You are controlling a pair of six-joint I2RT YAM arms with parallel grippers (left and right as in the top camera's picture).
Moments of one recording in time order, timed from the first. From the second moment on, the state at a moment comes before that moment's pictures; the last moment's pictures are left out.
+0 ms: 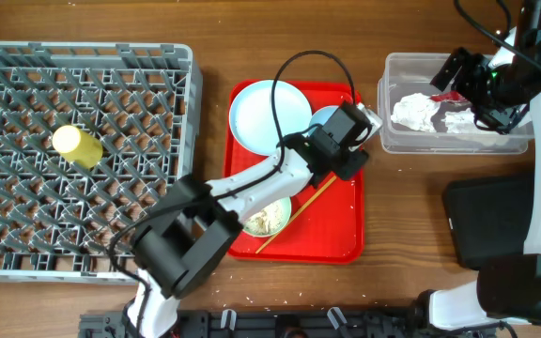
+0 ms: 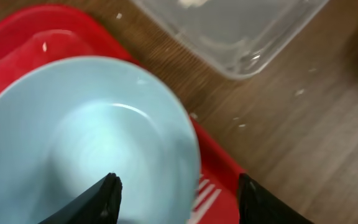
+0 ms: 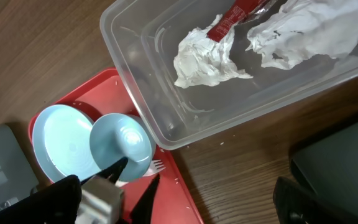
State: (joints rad) left arm -0.85 2.04 1.39 -0.24 0.01 -0.02; right arm -0.18 1.66 1.76 -1.32 -0.18 0.41
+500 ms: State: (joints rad) left arm -0.82 2.11 1.39 -0.22 0.05 0.00; right arm -0.18 1.66 1.76 -1.32 -0.18 0.41
